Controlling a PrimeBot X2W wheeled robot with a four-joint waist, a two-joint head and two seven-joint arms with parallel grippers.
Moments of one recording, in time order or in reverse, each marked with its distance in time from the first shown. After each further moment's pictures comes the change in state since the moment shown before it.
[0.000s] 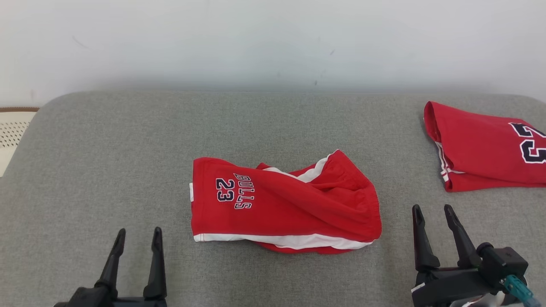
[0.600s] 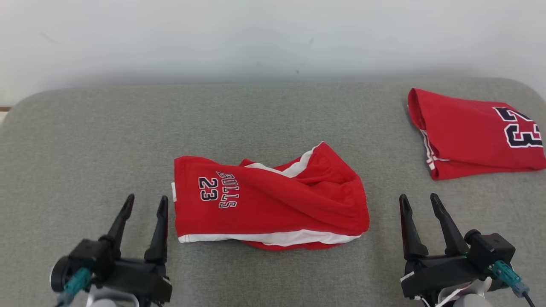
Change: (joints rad) left arm -0.235 0.065 -0.040 0.242 -0.049 -0.103 0.000; right arm -0.063 -0.004 0.051 0.043 0.031 0.000 0.000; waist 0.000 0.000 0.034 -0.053
